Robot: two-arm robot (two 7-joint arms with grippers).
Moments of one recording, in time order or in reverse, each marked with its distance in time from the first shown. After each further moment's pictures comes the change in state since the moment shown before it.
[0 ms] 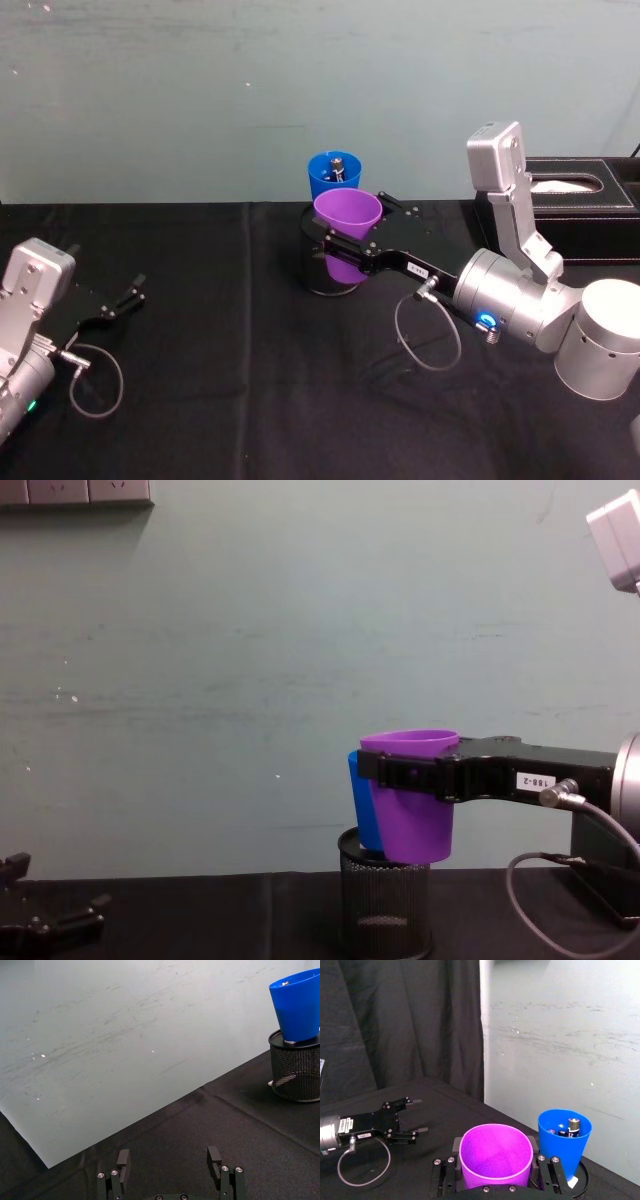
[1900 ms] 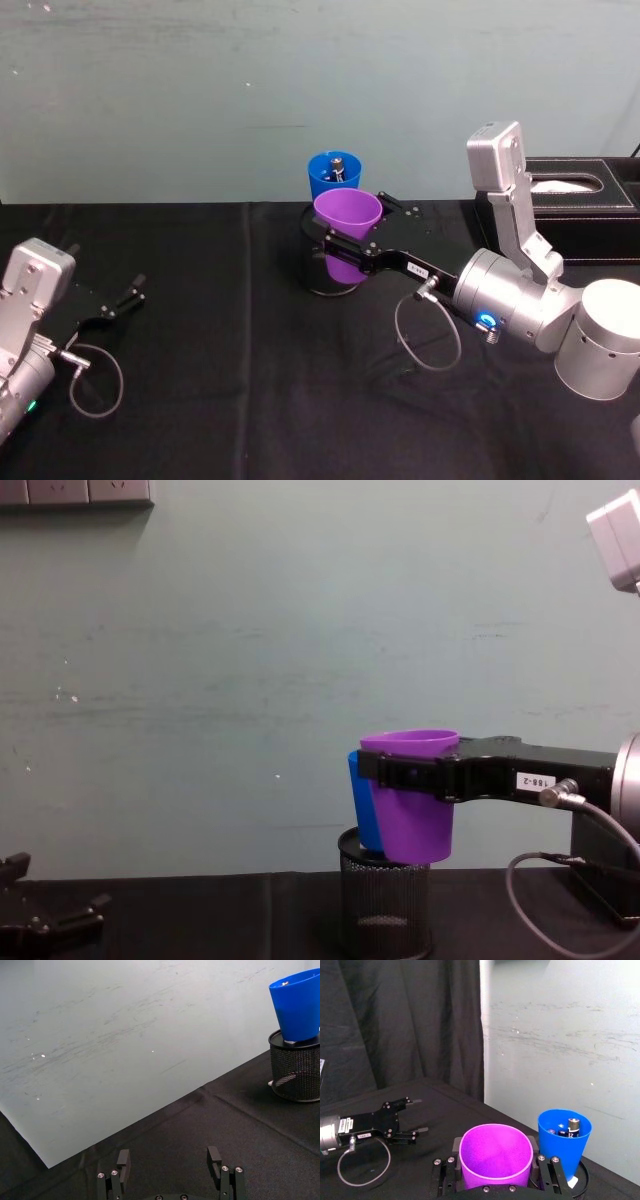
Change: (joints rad) left arm 0.000 0.000 0.000 0.000 0.000 0.000 0.000; right arm 0.000 0.000 0.000 0.000 0.000 0.000 0.000
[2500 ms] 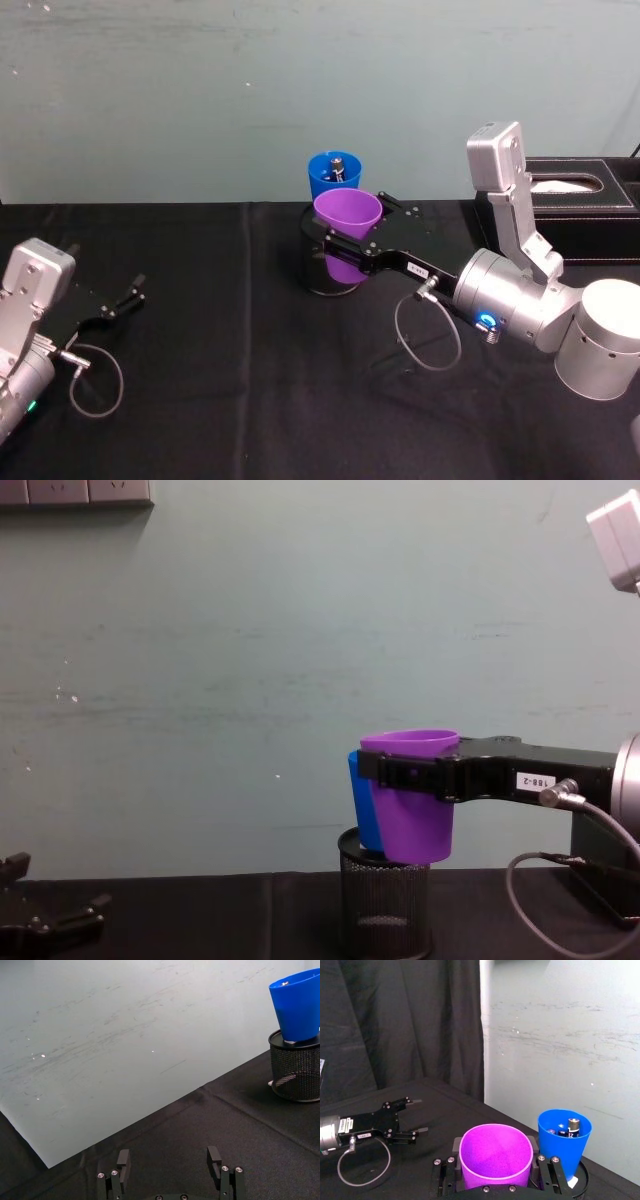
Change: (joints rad) left arm 0.000 0.000 0.000 0.000 0.000 0.000 0.000; right arm 0.000 0.000 0.000 0.000 0.000 0.000 0.000
